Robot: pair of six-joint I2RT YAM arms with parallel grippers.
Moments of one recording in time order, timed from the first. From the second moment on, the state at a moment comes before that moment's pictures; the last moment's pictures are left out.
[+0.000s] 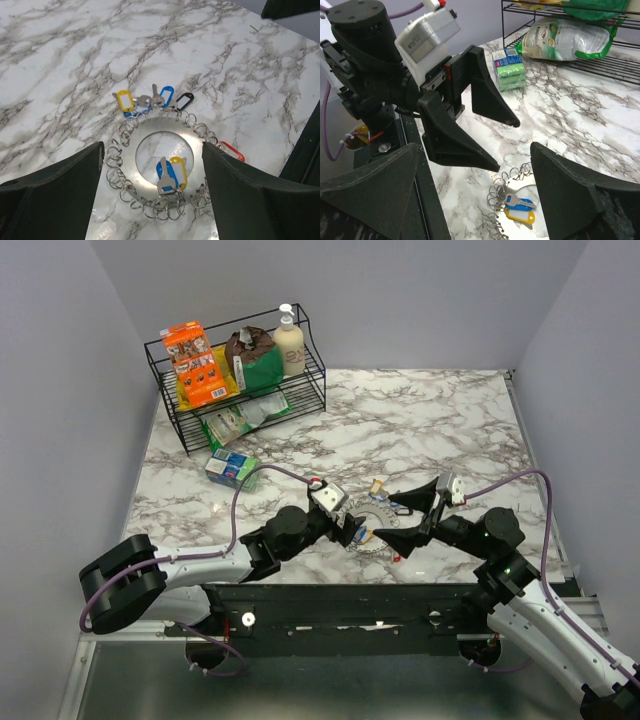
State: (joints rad) left arm -1.07 1.24 0.43 0.69 -0.19 -0.11; right arm 0.59 0.47 0.35 0.22 -0.53 0.18
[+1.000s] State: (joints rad) left arm -1.07 1.23 0.42 0.68 -0.33 -0.06; right arm 0.59 0.58 0.35 0.21 -0.37 0.22
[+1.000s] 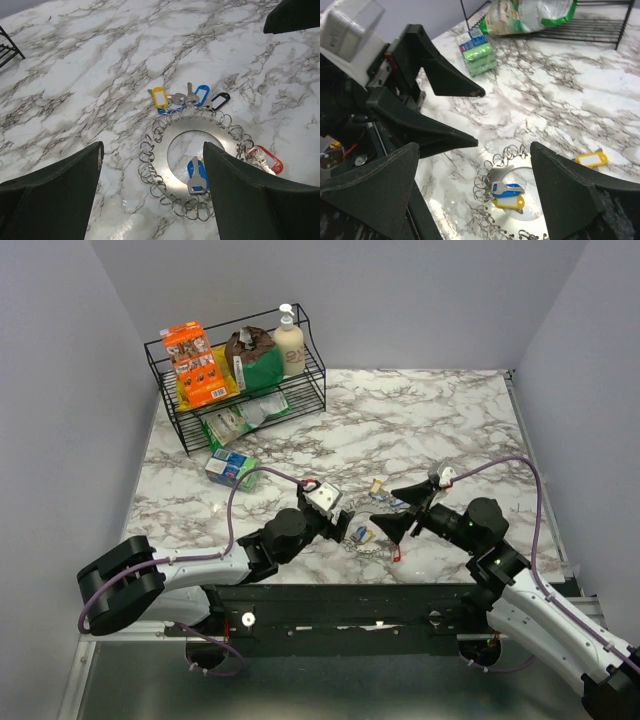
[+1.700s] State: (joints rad) left arm -0.88 0.89 0.40 0.35 -0.51 -0.42; right arm 0.59 0.74 0.40 0.07 -0.05 0.35
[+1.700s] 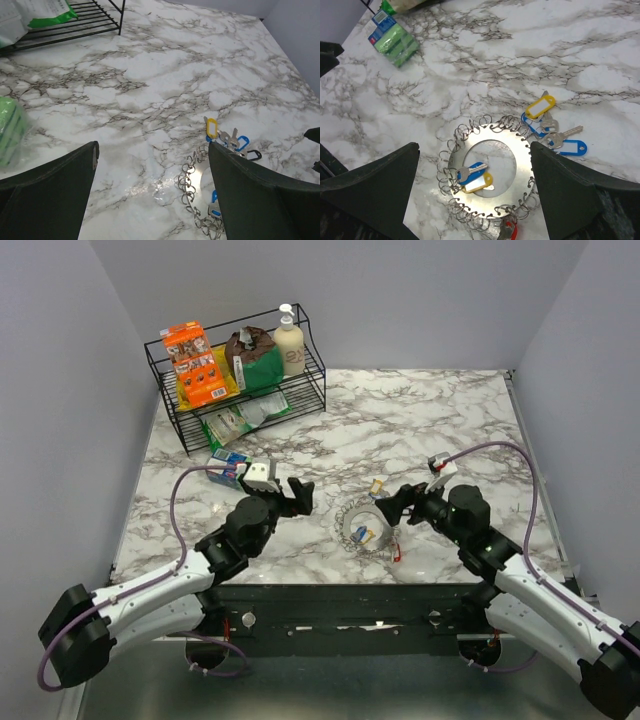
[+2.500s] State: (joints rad) left arm -0.48 1.00 0.69 -0.10 -0.01 -0.52; right arm 0.51 0.79 0.42 0.02 0.01 0.39
